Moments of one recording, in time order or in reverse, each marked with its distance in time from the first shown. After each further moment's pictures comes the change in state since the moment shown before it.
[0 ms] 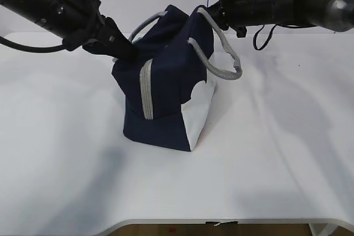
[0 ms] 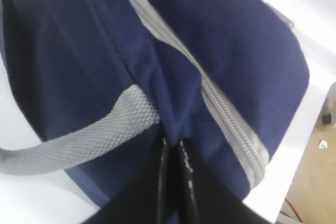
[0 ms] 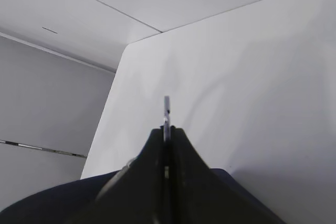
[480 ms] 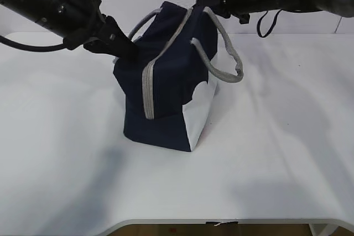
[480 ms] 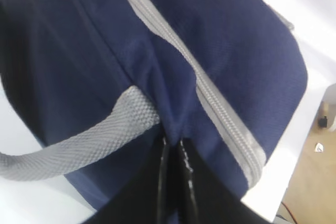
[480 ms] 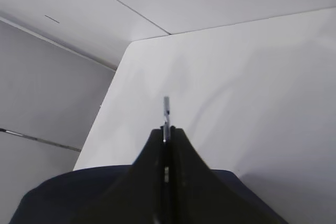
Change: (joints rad) left arm 0.000 0.000 0.000 -0.016 0.006 0.000; right arm 0.013 -0.076 0.005 -0.081 -0.008 -0.002
